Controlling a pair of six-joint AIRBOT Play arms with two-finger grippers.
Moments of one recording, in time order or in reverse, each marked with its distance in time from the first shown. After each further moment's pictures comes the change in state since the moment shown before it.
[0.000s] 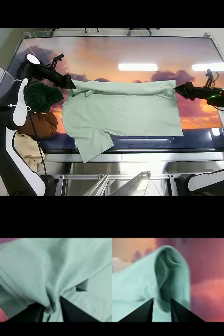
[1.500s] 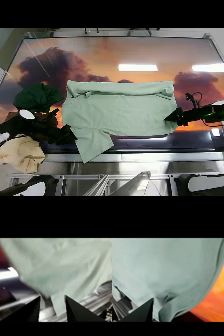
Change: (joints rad) left arm 0.032 0.799 -1.391 -0.015 0.277 -0.174; right arm 0.032 0.113 -0.304 -0.351 0.282 0.134
